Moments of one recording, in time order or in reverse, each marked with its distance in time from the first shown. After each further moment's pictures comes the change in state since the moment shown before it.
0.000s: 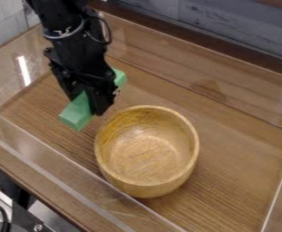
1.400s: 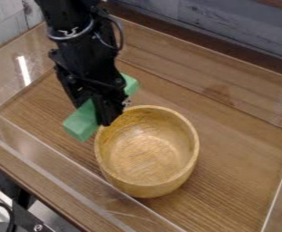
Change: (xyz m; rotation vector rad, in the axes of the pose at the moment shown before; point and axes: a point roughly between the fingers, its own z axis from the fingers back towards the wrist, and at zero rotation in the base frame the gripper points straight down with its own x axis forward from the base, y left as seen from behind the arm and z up) arm -0.015 -0.030 0.017 -0.009 0.018 -0.057
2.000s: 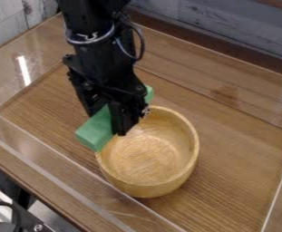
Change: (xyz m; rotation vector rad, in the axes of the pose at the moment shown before) arm -0.001 -0.028 0.003 -0.008 0.036 -0.010
